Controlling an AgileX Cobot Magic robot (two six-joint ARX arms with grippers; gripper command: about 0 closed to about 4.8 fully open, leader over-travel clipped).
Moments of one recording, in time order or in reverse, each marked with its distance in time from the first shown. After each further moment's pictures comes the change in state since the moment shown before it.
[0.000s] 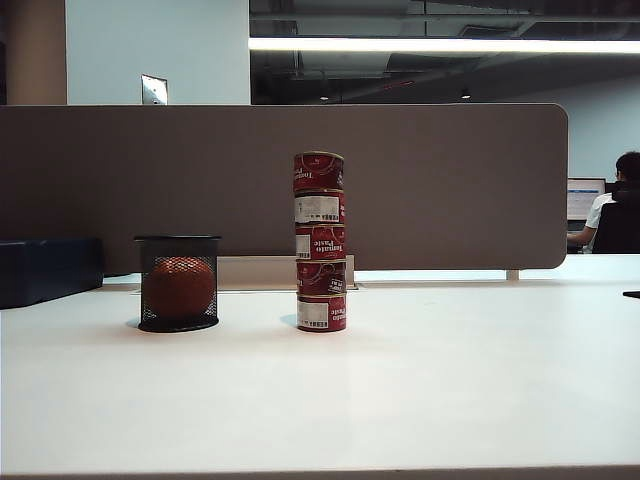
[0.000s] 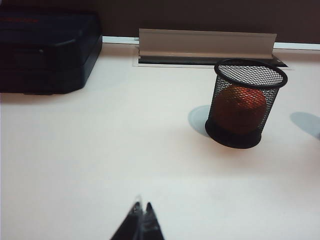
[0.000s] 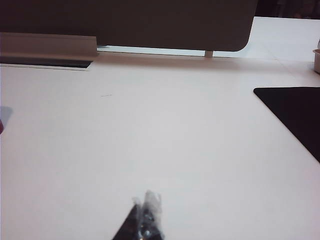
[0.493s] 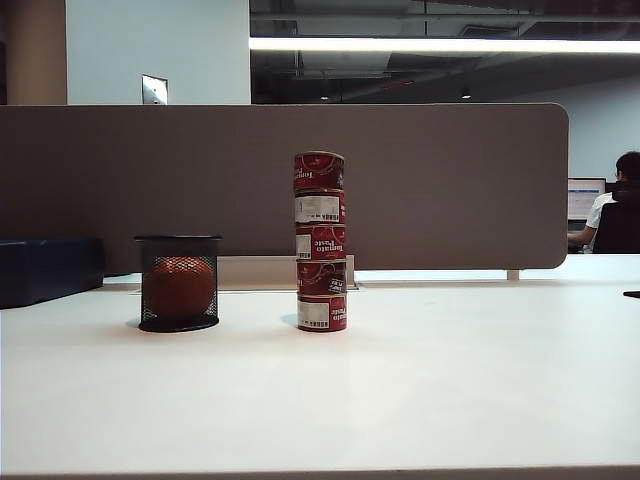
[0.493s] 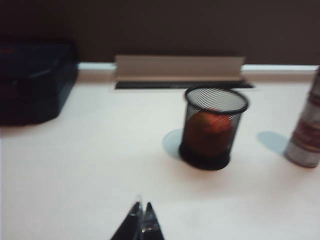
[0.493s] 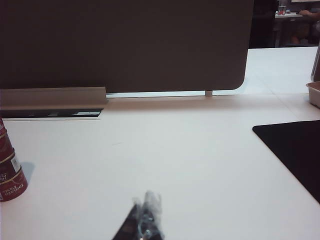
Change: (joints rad) left arm 0.000 0.000 0.002 0.097 0.106 0.000; right arm 0.004 0.001 0.136 -0.021 0.002 0.079
